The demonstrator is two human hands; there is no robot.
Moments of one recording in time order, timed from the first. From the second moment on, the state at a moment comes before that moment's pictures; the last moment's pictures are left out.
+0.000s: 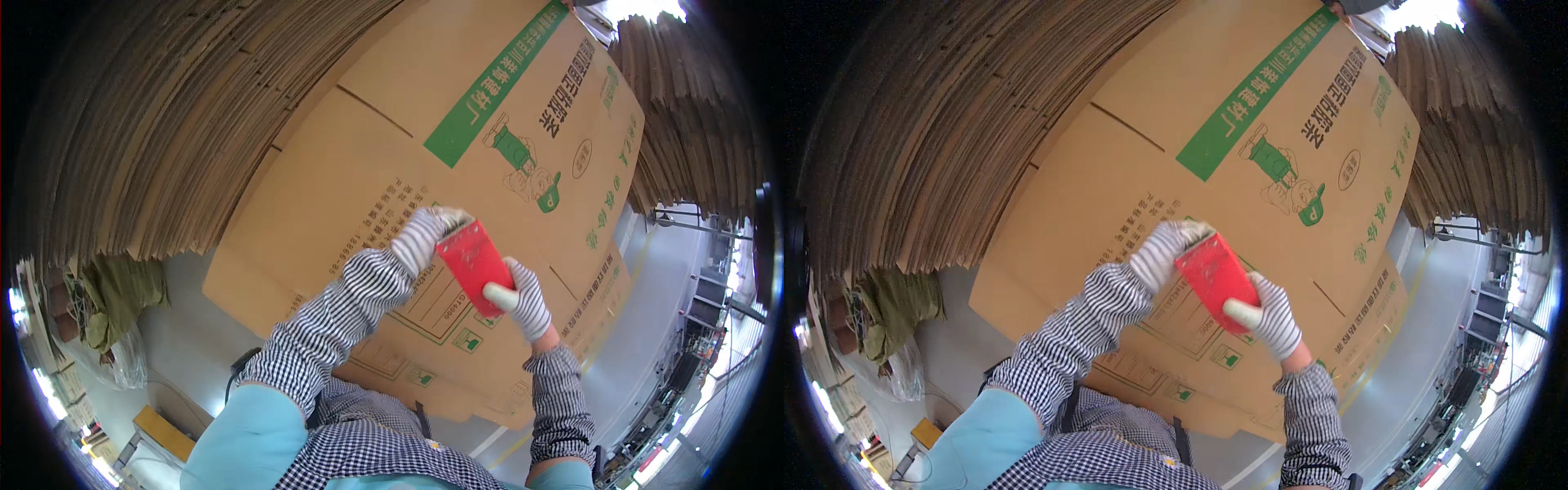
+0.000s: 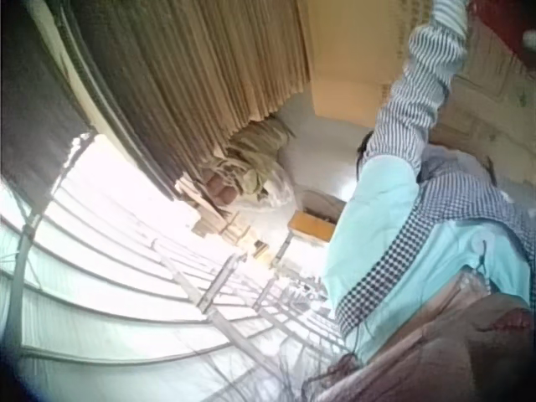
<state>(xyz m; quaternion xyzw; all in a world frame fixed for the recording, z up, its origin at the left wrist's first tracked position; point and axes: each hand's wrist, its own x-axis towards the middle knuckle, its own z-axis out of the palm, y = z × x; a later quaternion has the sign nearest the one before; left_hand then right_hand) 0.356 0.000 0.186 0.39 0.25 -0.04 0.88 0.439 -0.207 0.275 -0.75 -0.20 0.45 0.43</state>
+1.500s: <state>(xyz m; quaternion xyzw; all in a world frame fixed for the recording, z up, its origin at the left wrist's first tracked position) 0.294 -0.117 0.077 0.18 0.32 -0.08 0.93 0.412 -0.341 0.270 -0.77 0.01 0.34 0.55</state>
